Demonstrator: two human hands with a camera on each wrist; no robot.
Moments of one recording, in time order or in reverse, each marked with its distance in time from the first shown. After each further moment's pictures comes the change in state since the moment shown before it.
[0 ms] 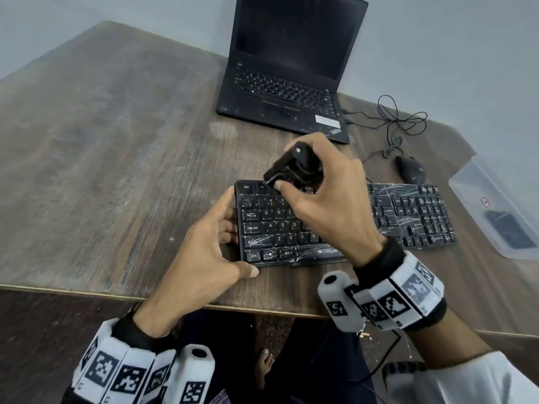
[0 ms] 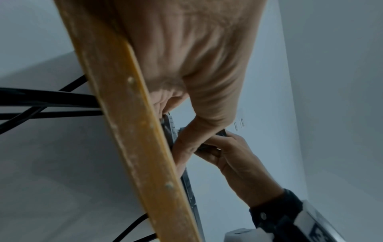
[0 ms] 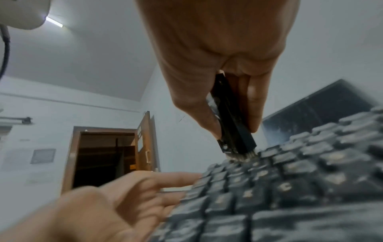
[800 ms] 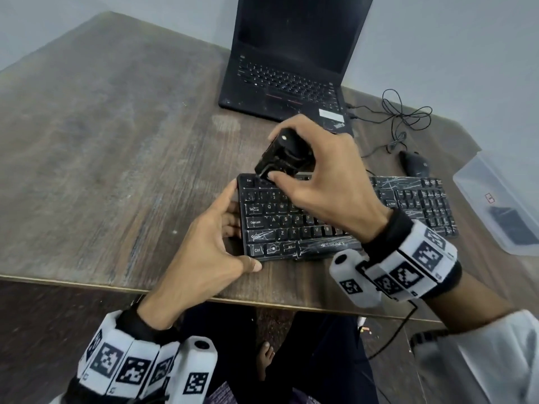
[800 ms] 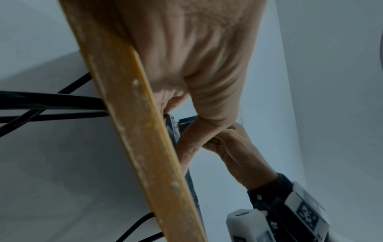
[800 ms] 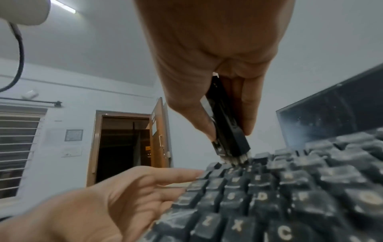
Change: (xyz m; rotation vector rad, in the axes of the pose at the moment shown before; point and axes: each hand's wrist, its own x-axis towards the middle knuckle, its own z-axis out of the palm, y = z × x) left_hand -0.001 0.002 -0.001 -0.005 -0.009 0.002; right_hand 0.021 -0.005 -0.003 -0.042 -0.140 -0.139
